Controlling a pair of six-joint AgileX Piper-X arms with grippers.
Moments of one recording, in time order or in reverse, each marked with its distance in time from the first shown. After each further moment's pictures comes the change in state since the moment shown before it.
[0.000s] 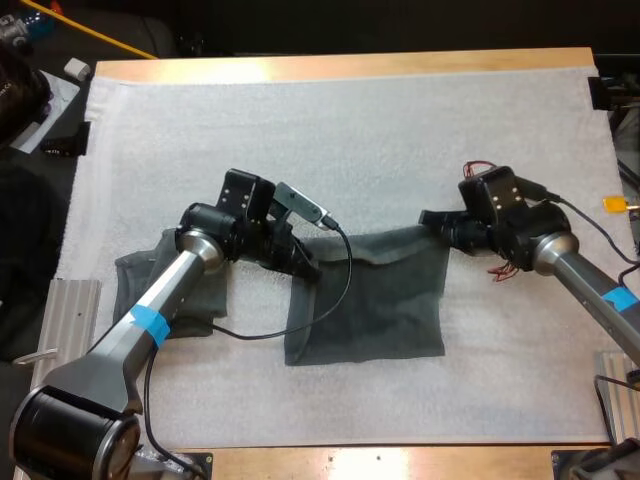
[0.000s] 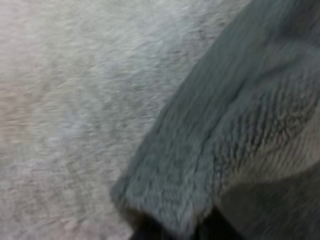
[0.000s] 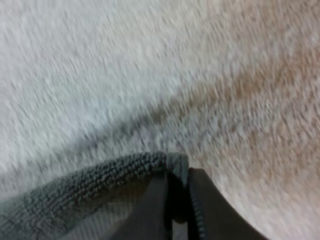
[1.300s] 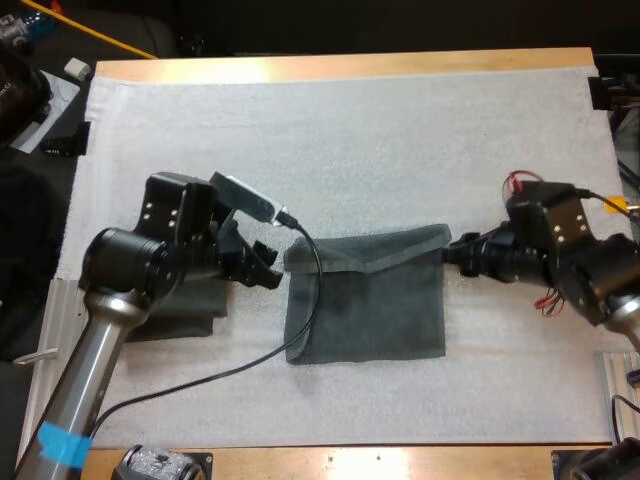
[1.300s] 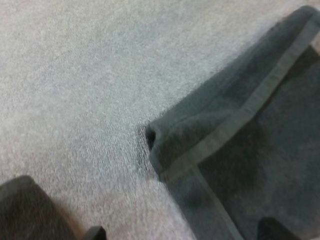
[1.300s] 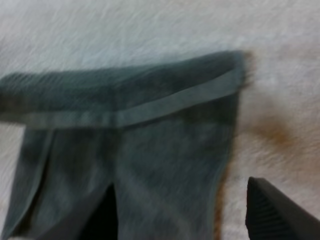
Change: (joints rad) left arm 0.031 -0.365 -0.141 0.339 -0.179 -0.068; right arm -0.001 -0.352 0.000 0.230 -0.128 -0.249
